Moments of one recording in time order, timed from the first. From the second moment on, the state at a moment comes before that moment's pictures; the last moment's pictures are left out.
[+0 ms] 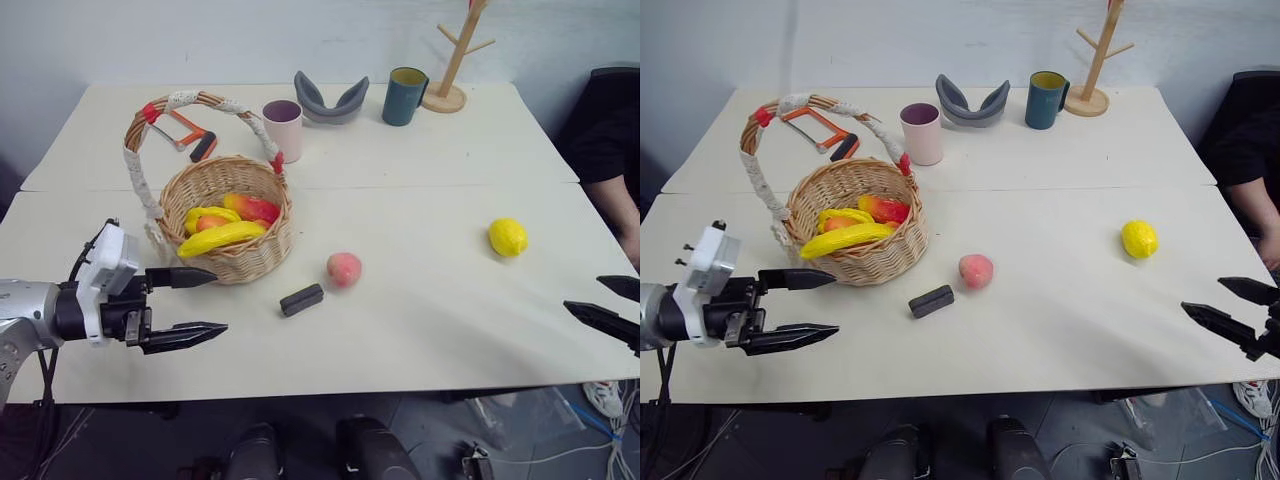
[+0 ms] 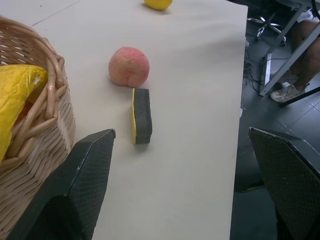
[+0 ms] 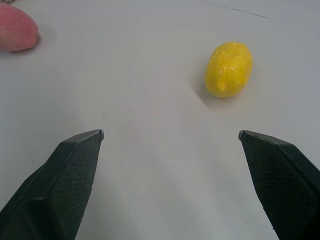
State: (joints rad) left arm -0.03 1.00 0.42 -0.43 -0.83 0.71 -1.08; right arm 0.21 -1.01 -0.76 -0.08 0.64 0.62 1.08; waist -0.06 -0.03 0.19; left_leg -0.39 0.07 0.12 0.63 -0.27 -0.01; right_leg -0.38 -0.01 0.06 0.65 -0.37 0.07
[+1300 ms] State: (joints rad) left arm -0.31 0.63 -0.26 -0.25 -0.26 0.56 -0.72; right arm 0.16 -0.94 -0.60 -0.75 0.95 0.79 0.91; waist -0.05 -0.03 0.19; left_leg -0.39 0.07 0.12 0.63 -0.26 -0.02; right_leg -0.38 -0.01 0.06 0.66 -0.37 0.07
